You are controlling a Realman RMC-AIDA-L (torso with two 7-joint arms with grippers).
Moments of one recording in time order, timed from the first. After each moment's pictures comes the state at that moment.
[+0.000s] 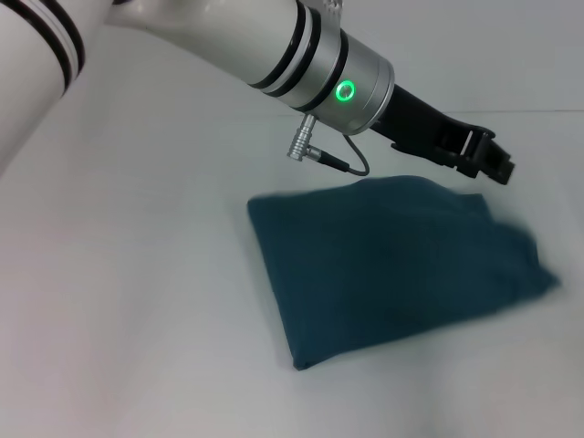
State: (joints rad) left arm -1.18 -2.16 1.12 0.75 2.20 1.27 -2.60; right arm 0.27 1.94 -0.66 -0.70 -1.31 -1.35 1.27
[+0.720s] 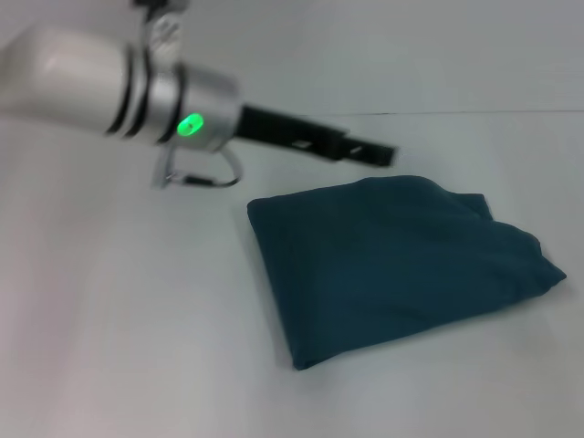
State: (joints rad) left arm -0.86 -2.15 0.99 0.94 2.17 1.30 -2.30; right arm 0.31 2.02 -0.67 -0.86 -1.52 -1.37 1.36
